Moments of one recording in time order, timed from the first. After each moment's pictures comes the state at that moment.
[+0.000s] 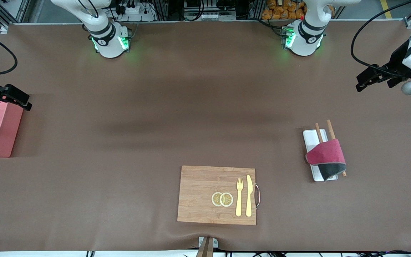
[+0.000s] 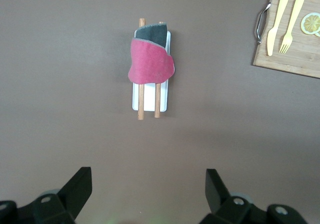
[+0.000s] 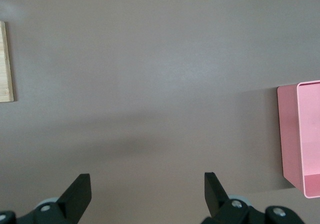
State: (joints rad) left arm -0.12 -0.07 0.02 -1.63 0.00 1.57 -0.23; right arm -0.04 0.03 0.02 -1.53 -0.02 1.61 0.08
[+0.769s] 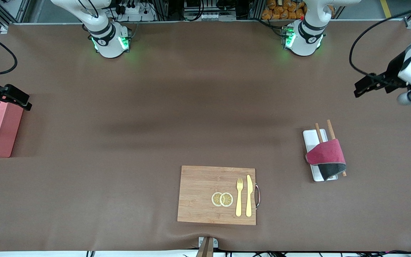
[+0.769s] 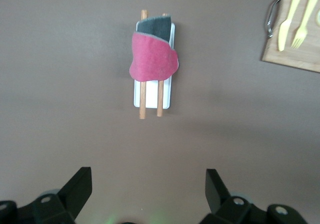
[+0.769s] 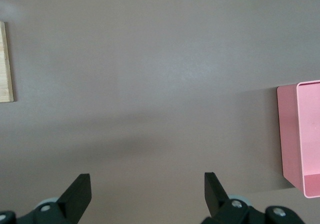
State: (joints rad) left arm -0.11 0.02 0.02 -1.61 0.00 1.56 -0.23; right arm -0.05 0.03 0.02 -1.53 -0.02 1.61 0.08
